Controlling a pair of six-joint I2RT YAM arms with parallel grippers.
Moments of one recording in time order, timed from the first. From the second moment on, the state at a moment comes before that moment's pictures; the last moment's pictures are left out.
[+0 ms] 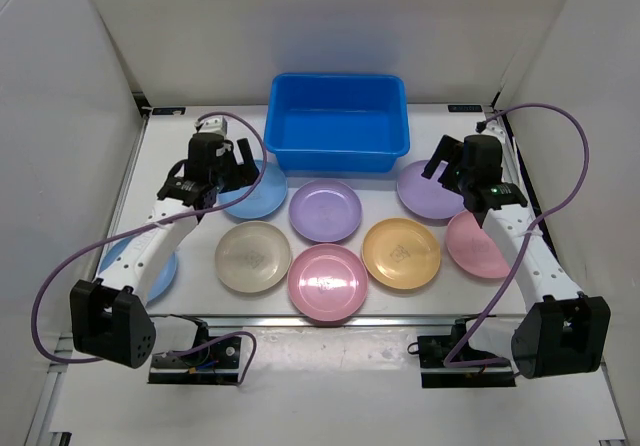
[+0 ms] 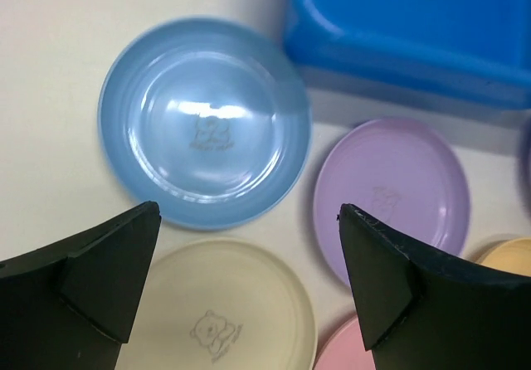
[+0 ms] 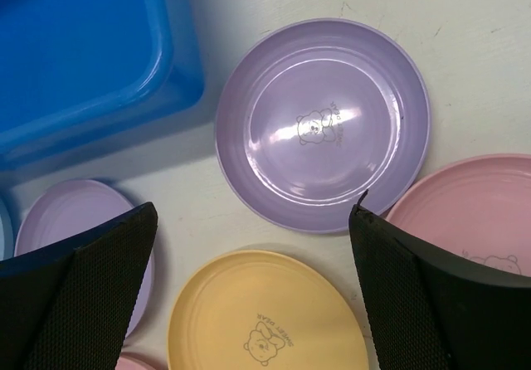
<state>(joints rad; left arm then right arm) -0.27 1.28 1.08 -0.37 -0.10 -0.38 0.15 1.21 1.00 -0.38 0.15 0.46</state>
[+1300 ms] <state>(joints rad) -0.16 1.49 1.15 -0.40 -0.13 -0.38 -0.26 1.99 1.32 -0.35 -0.40 -0.12</state>
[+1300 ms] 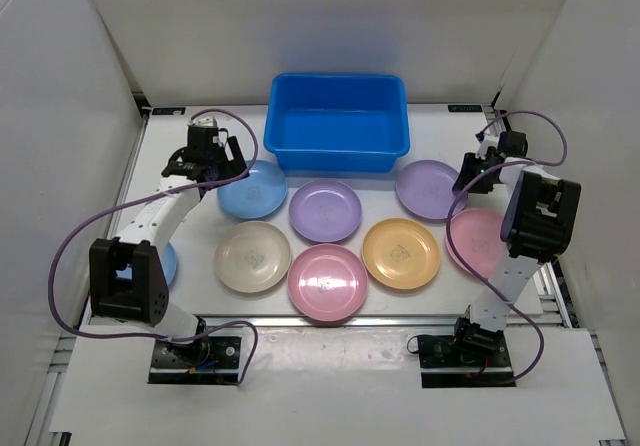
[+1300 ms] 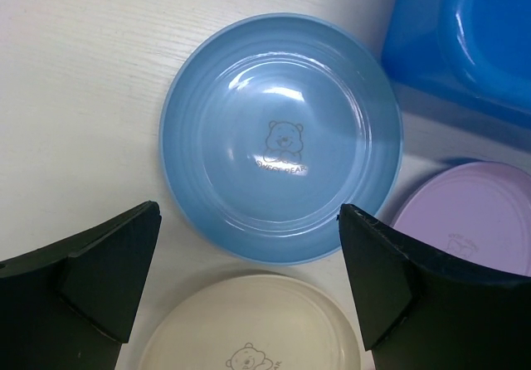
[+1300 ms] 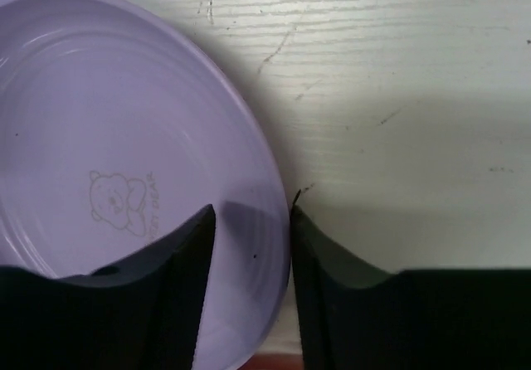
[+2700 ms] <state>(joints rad) -0.13 1.51 1.14 -0.40 -0.19 -0.48 0.23 2.14 2.04 -0.35 0.18 0.43</state>
